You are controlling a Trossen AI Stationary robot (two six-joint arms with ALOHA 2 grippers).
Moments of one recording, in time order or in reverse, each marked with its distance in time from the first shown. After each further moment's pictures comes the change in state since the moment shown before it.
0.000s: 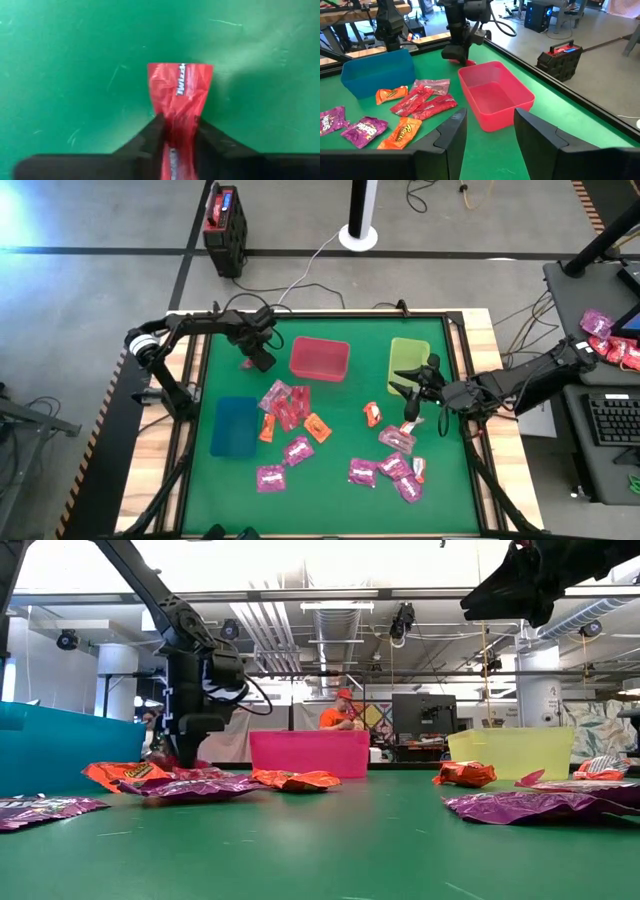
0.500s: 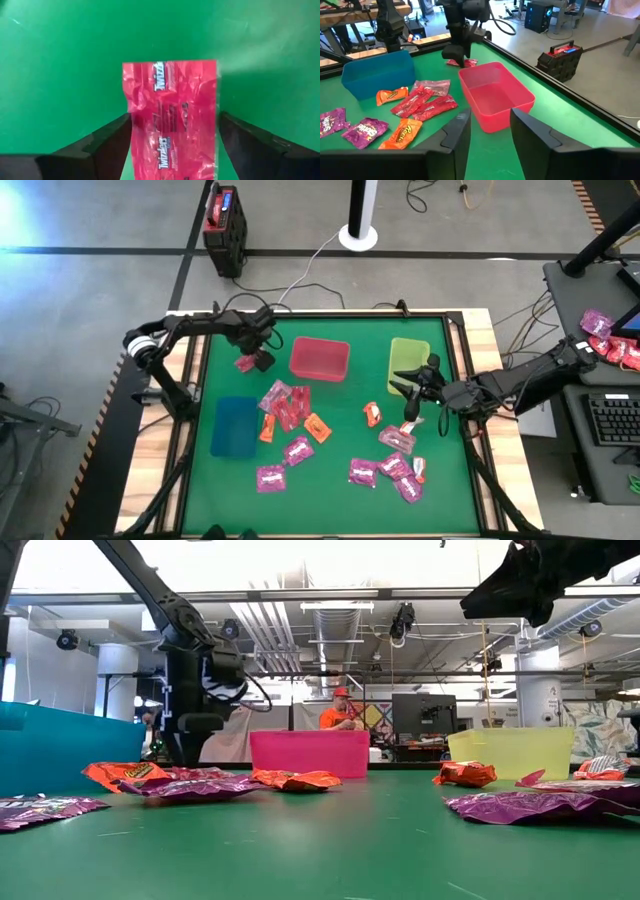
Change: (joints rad) left arm -0.010 -0.021 -0.002 -0.010 -0.021 -0.007; right arm 0.000 0.000 0.000 0.004 0.001 0.000
